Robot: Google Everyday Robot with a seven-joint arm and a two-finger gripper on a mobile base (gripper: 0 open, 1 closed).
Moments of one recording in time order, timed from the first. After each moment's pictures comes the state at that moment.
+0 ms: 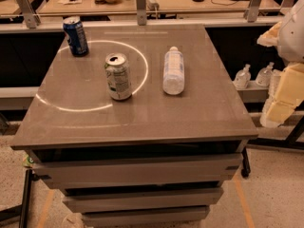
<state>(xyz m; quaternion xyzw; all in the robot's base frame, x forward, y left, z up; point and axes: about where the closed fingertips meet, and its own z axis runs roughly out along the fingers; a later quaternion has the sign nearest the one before) 0.438 -0.216 0.978 -0.60 0.78 -0.04 0.16</state>
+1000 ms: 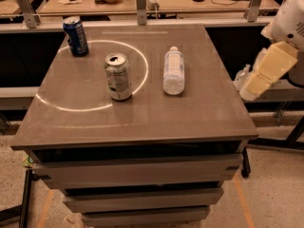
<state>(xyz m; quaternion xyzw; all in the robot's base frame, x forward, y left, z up) 0.486 -0.223 0.980 -0.50 0.84 0.01 0.21</state>
